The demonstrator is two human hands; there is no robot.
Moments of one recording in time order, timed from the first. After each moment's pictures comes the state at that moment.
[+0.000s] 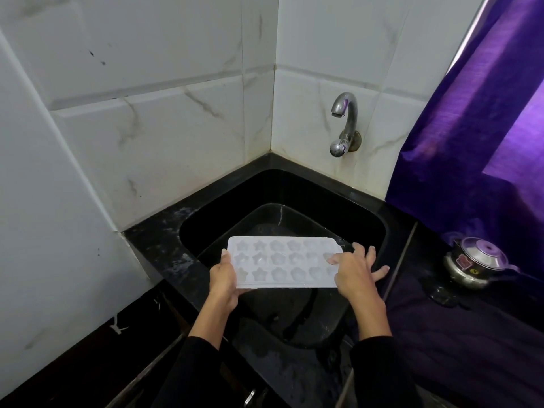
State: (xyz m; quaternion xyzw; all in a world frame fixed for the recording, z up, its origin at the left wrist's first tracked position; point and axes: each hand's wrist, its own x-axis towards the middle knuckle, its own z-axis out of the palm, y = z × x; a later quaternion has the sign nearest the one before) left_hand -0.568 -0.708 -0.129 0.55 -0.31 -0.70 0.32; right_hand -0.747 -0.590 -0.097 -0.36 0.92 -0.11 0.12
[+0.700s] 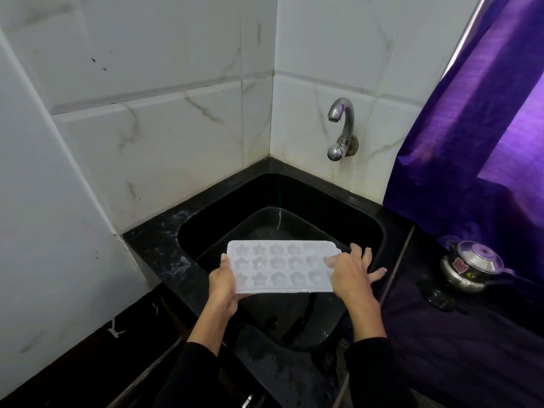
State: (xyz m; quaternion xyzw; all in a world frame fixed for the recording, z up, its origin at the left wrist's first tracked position) left_hand -0.570 -0.700 -0.126 0.56 -0.32 -0.70 0.32; right_hand -0.744 -0.591 -0.089 -0.34 0.92 -0.12 0.13
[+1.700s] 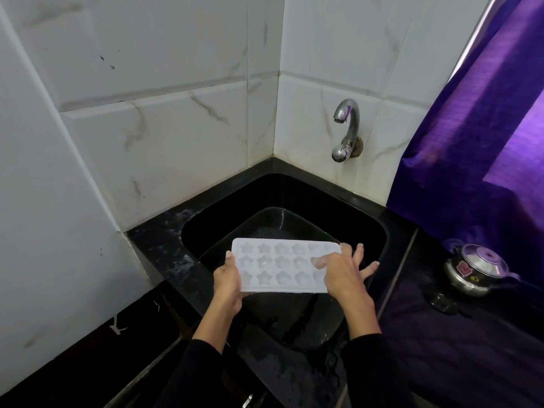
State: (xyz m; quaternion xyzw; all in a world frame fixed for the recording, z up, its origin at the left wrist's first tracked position) left_hand -0.572 -0.699 -0.124 0.55 -0.32 -0.70 0.33; right_hand -0.732 -0.600 -0.085 -0.41 0.90 -0.08 0.13
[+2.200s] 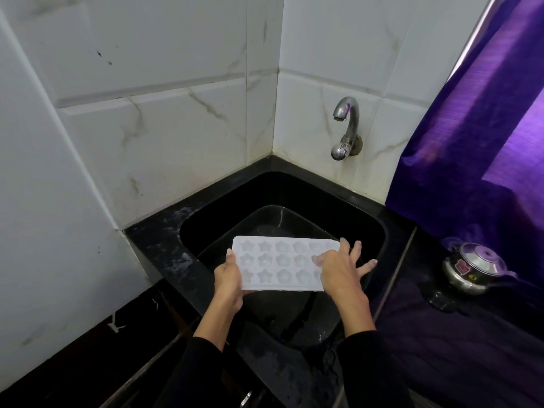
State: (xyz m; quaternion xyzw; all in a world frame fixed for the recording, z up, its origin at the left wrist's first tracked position) left_hand -0.575 -0.700 -0.128 0.55 -0.33 -0.69 0.33; right_hand -0.729 -0.611 -0.084 -0.36 0.92 -0.08 0.15
